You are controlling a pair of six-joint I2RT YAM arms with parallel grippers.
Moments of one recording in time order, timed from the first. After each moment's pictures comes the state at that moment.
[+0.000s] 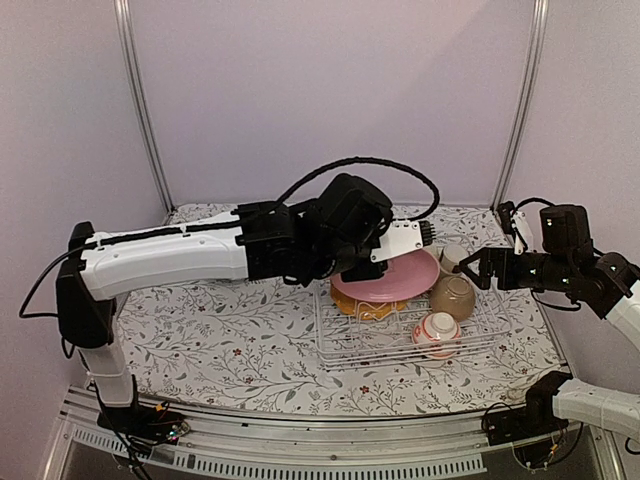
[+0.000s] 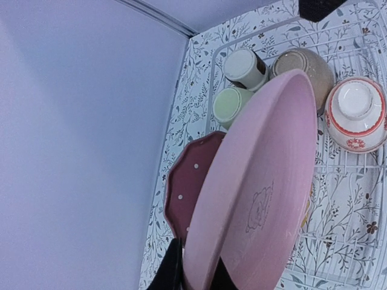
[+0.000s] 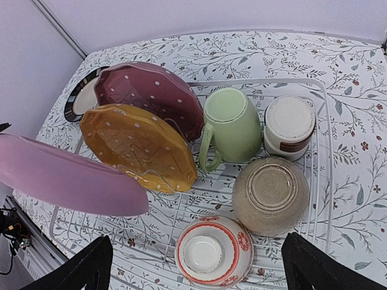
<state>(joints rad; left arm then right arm) -1.25 1.89 1.80 -0.51 -0.55 0.67 0.45 0.77 0.85 -0.67 -0.10 0.34</state>
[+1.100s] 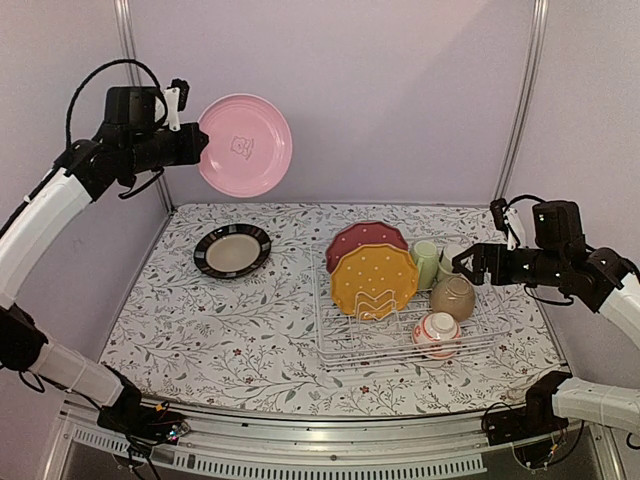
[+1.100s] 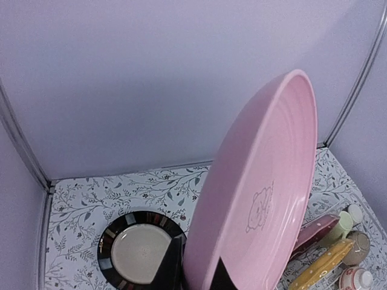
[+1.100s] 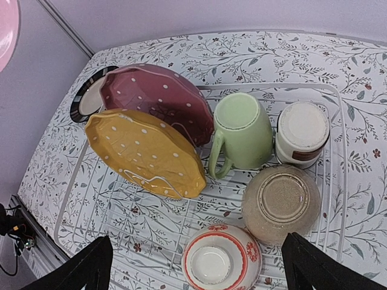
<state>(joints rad) -0.52 1.36 1.64 -0.56 -0.22 -0.14 0.44 0.83 0.85 -0.61 -0.14 0.34</state>
